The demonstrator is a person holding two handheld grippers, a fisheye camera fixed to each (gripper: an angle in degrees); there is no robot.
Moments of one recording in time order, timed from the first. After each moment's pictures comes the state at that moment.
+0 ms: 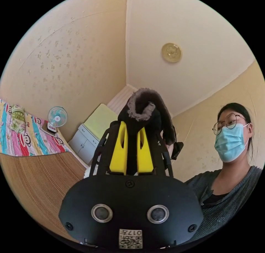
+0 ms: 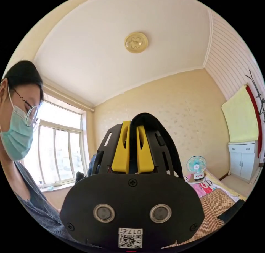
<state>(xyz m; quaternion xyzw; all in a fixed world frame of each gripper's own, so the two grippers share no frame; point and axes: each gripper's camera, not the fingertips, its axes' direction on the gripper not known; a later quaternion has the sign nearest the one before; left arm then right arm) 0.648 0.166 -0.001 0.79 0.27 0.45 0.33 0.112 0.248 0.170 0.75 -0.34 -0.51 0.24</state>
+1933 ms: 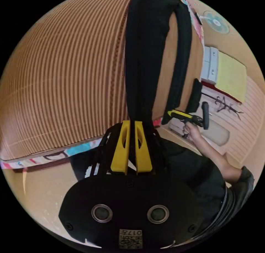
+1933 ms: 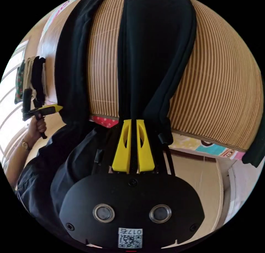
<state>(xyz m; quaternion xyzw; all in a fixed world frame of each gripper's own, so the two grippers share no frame) 0.321 -0.249 0.076 0.59 0.14 0.11 0.79 -0.056 -0.398 0.149 0.03 0.11 -0.53 0.84</state>
